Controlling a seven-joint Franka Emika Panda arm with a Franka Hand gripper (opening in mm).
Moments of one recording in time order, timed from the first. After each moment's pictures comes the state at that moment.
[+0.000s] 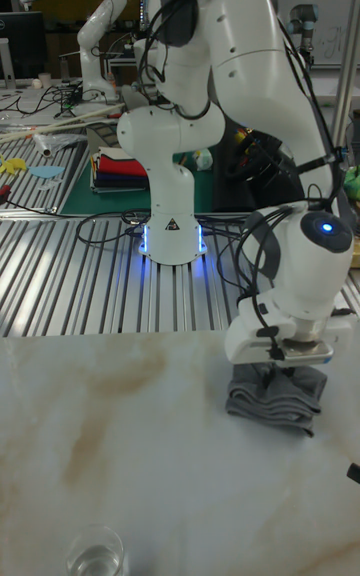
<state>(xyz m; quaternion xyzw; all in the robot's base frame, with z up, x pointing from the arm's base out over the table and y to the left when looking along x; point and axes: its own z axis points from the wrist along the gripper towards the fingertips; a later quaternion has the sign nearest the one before) 0.506 0.187 0.087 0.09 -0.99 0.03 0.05</state>
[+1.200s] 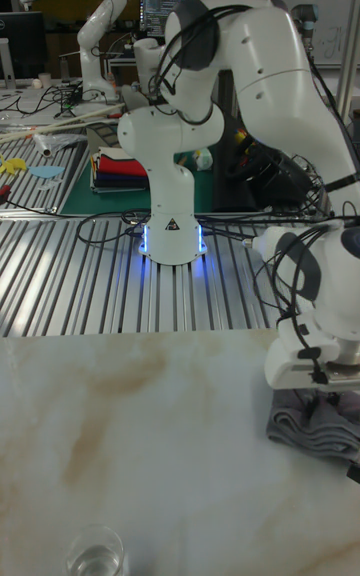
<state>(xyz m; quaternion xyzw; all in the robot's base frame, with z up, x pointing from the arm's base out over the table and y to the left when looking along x) 0.558 0.245 0.076 0.05 -1.00 0.01 0.01</state>
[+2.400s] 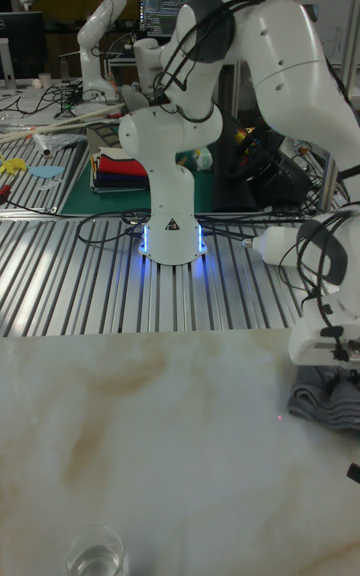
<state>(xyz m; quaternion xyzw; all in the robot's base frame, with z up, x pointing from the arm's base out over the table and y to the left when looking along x) 0.511 0.296 0.082 0.01 -1.00 0.01 0.02</state>
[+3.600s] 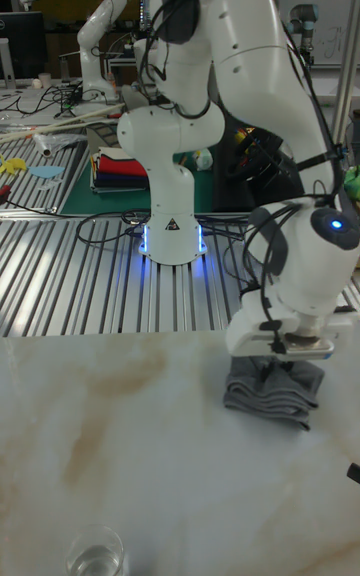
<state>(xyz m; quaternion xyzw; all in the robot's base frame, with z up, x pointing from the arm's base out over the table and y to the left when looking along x) 0.492 0.201 0.088 0.07 -0.99 0.05 0.06</state>
